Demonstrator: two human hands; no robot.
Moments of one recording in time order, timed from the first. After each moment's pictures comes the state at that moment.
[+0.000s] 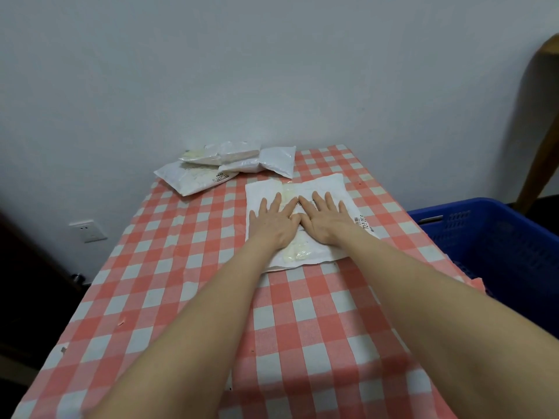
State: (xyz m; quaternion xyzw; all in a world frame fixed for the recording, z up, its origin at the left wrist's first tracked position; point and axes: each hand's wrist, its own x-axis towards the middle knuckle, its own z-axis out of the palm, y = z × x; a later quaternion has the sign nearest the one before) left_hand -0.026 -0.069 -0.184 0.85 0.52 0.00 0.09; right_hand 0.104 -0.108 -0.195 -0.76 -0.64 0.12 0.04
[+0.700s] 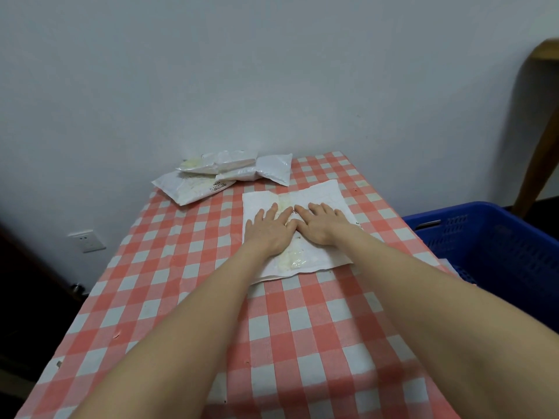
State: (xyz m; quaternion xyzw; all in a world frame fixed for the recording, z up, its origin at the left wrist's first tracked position) left_hand -0.025 -0.066 -0.177 0.85 0.52 -0.01 0.11; right_hand 0.110 -0.103 -0.182 -0.76 -0.63 0.15 0.02
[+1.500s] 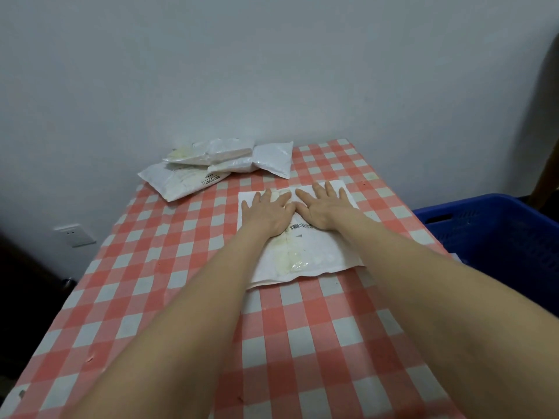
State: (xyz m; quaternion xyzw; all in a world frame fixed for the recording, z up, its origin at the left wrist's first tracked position) left_hand -0.003 -0.014 -0.184 0.84 0.54 -0.04 0.09; right_hand 0.130 -0.057 -0.190 -0.77 -0.62 0.14 0.00
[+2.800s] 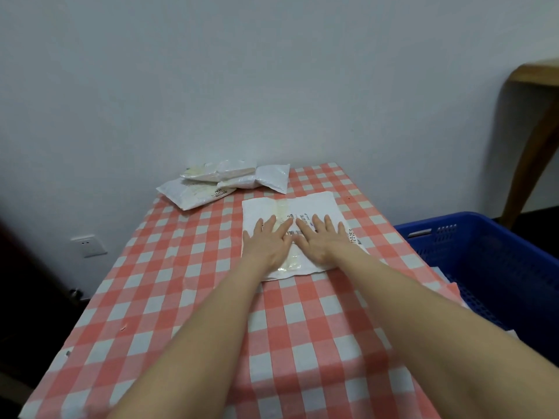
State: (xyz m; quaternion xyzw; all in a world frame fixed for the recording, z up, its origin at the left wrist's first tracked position) left_hand -0.039 -0.097 -0.181 0.86 0.50 0.01 0.09; right_hand 0.100 -0.139 -0.191 -0.78 -0.62 0.13 0.01
